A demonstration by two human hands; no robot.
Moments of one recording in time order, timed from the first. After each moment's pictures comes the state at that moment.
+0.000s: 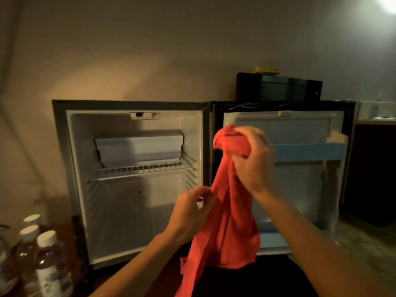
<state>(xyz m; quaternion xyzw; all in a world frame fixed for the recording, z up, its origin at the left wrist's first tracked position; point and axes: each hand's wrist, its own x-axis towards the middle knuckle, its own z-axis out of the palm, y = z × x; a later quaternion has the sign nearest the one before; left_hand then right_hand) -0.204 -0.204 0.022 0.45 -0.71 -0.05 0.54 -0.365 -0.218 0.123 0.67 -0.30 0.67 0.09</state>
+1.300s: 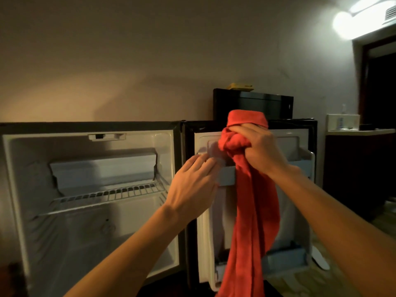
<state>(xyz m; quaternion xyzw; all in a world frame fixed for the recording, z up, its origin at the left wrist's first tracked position) -0.266 -0.250 0.129 0.39 -0.77 0.42 0.28 -0.465 -0.299 0.195 0.78 -0.32 0.50 0.23</state>
